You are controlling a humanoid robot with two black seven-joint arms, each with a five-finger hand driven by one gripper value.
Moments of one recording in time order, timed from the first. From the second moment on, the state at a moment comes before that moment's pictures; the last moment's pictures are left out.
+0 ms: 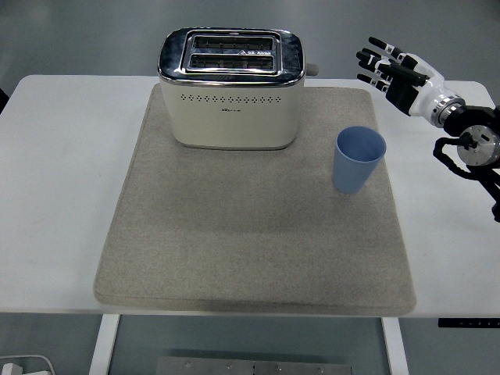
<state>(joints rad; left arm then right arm) 0.01 0.00 -0.06 -0.18 -0.03 -0.09 0.09 1.00 -0.34 0.55 0.75 -0.07 0.10 0.04</state>
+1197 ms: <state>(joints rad) 0.01 0.00 -0.06 -0.19 -0.03 -0.09 0.09 0.88 -0.54 0.55 0.78 -0.08 0.49 0.06</state>
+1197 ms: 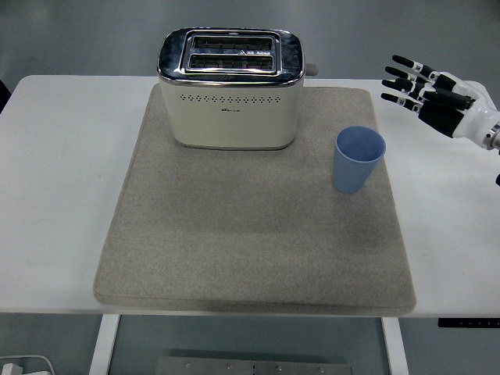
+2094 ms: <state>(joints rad) 0.01 0.00 -0.06 -0.18 -0.03 -0.09 0.09 0.74 -0.74 0.55 1.03 -0.34 0.50 0.22</state>
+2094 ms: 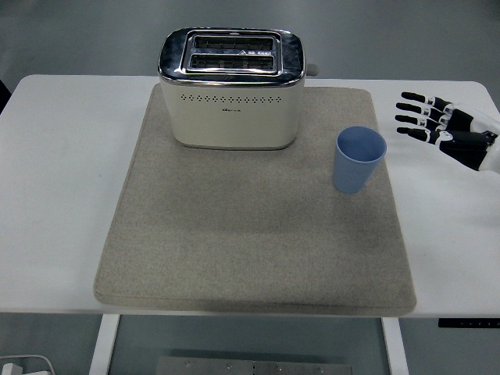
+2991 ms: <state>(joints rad) 0.01 0.00 -0.06 -0.19 -0.03 -0.10 0.09 0.63 -0.68 0.55 1.08 -0.42 0.33 0.35</state>
